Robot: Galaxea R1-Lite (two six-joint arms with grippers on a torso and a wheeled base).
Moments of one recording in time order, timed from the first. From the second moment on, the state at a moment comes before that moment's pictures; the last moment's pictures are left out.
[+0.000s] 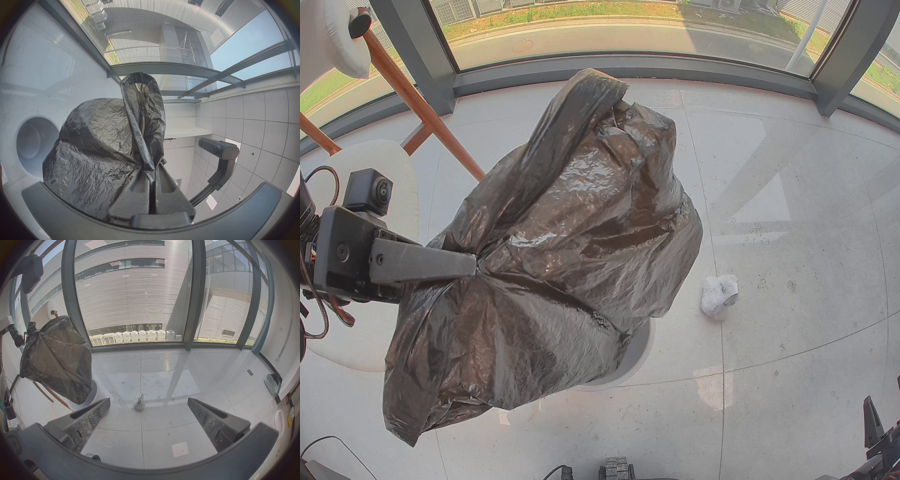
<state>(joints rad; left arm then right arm) -0.26 1.36 -0.74 -0.83 -1.36 -0.96 0.00 0.02 -0.02 0.00 -0.03 0.03</state>
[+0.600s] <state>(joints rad) -0.18 1.46 -0.68 -0.94 -1.41 -0.98 0.00 0.02 -0.02 0.00 -0.03 0.03</state>
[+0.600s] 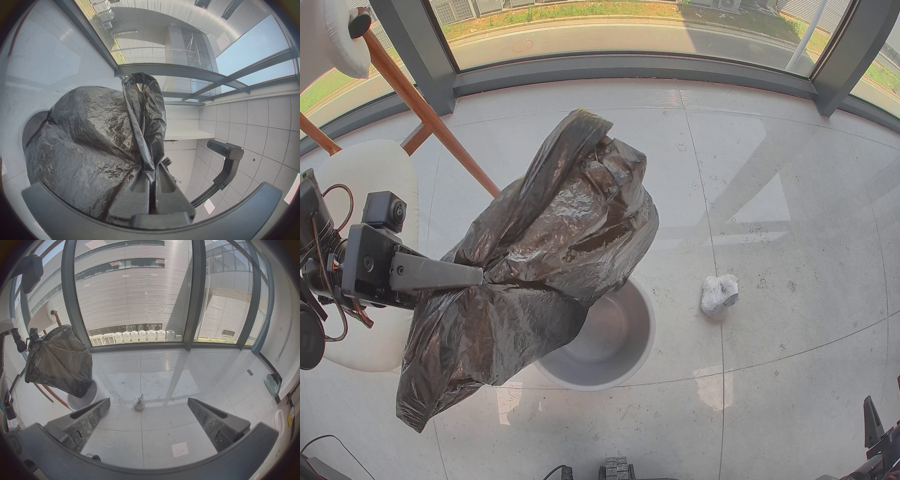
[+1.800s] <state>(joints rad) -0.45 1.55 -0.57 -0.81 -0.52 -0.82 0.00 0.02 -0.02 0.00 -0.03 0.02</state>
